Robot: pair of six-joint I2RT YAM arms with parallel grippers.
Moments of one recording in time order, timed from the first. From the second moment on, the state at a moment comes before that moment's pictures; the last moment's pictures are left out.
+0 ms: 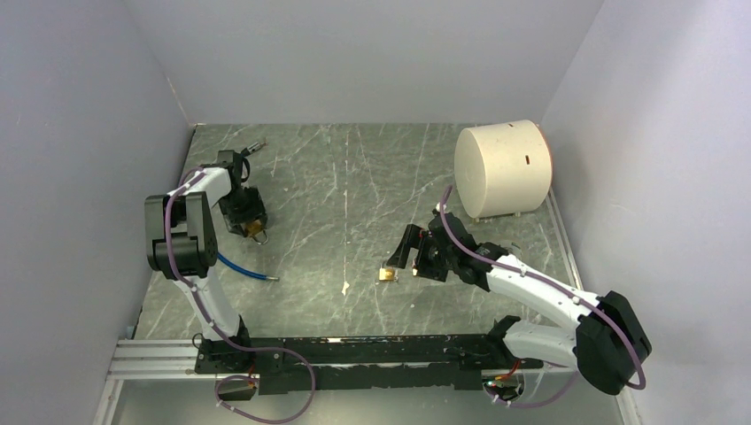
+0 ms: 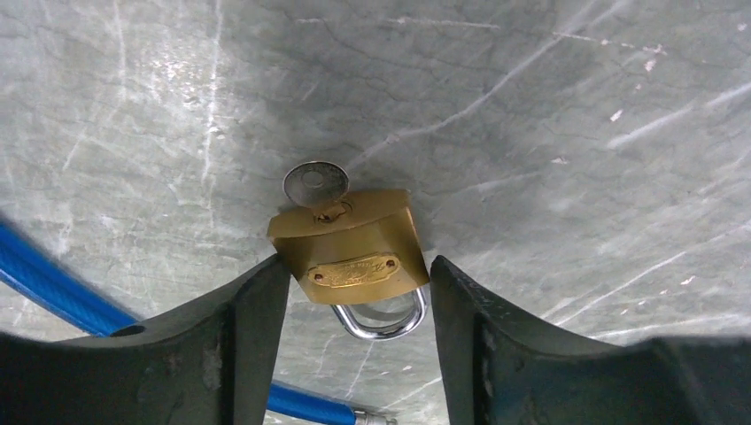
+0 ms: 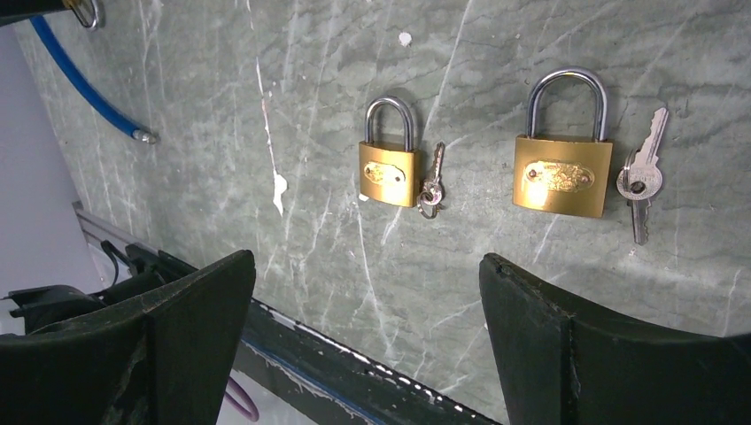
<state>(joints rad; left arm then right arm) 0.09 1.88 1.26 -0.75 0.02 -0.33 0.68 1.11 0.59 -0.30 -0.11 0.92</state>
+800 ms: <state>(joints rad) -0.50 1.83 1.18 -0.56 0.07 -0.23 0.68 1.05 0.59 -0.31 -0.05 0.95</state>
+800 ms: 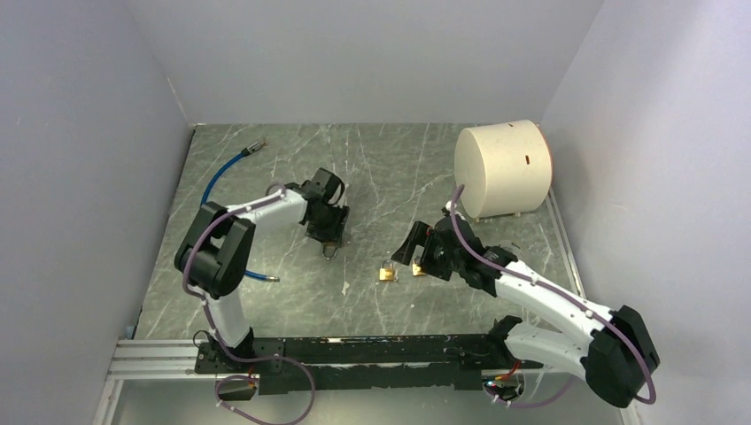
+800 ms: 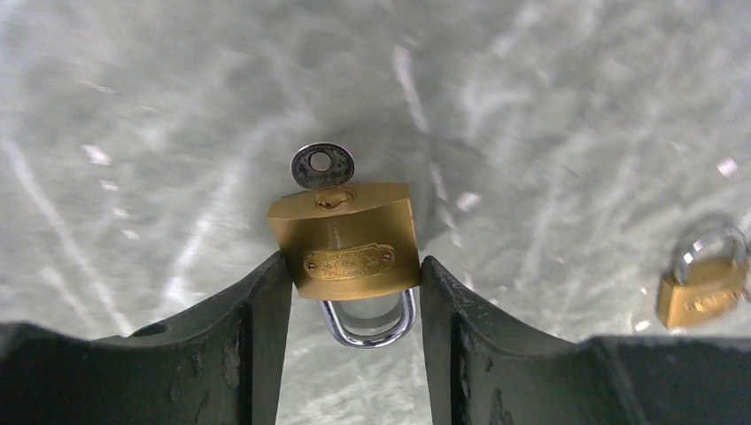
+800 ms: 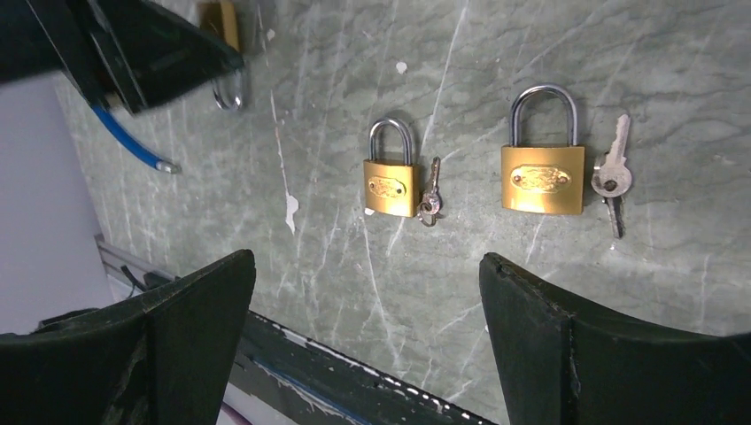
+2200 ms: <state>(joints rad) -0.63 1.44 0.70 -0.22 0.40 -0.72 0.68 1.09 0.55 -0.30 -0.03 1.01</state>
